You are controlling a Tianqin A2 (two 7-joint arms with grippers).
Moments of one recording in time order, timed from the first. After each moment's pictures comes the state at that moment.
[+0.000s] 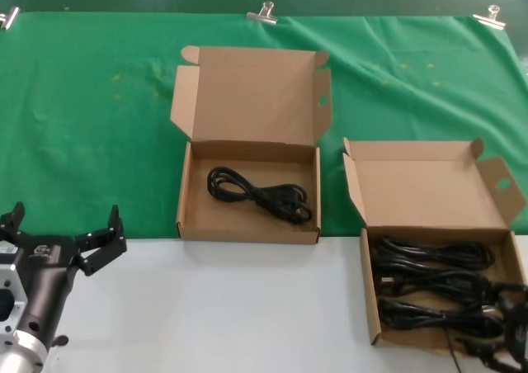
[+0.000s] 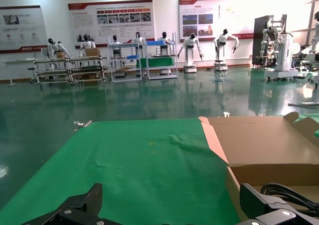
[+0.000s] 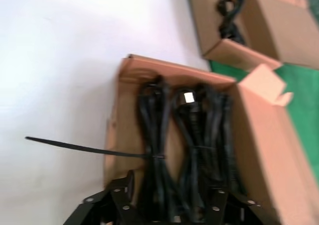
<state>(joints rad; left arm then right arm) 0.00 -0.30 1.60 -1.60 -1.80 0.00 0.00 0.72 1.16 -2.75 1.39 2.25 -0.20 -0.65</state>
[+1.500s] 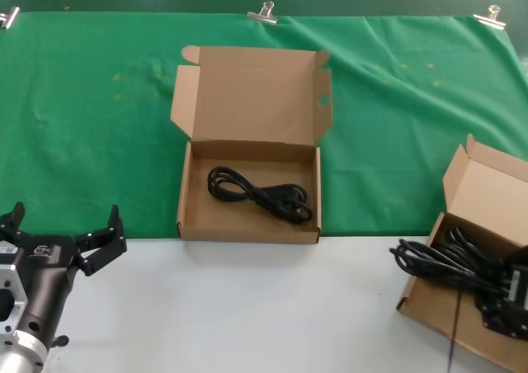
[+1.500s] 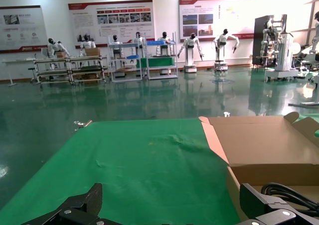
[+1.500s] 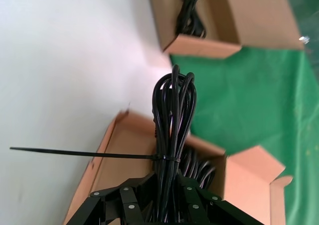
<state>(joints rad) 0.00 -0.30 1.60 -1.60 -1.80 0.00 0.00 0.38 1.06 -2.00 1.81 0.93 -0.72 0.60</state>
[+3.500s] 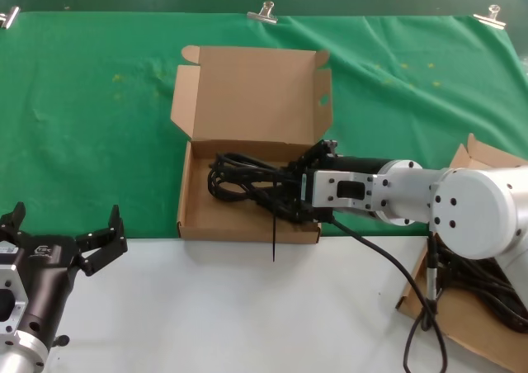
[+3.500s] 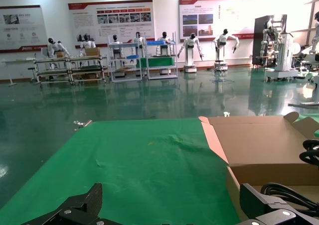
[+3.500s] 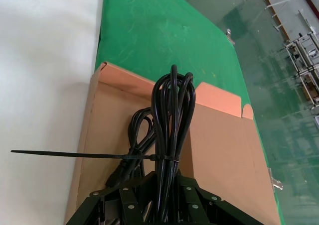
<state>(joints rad) 0.00 -0.30 1.60 -1.60 -1.80 0.00 0.00 0.85 0.28 -2.07 1.22 0.79 -0.73 0.08</state>
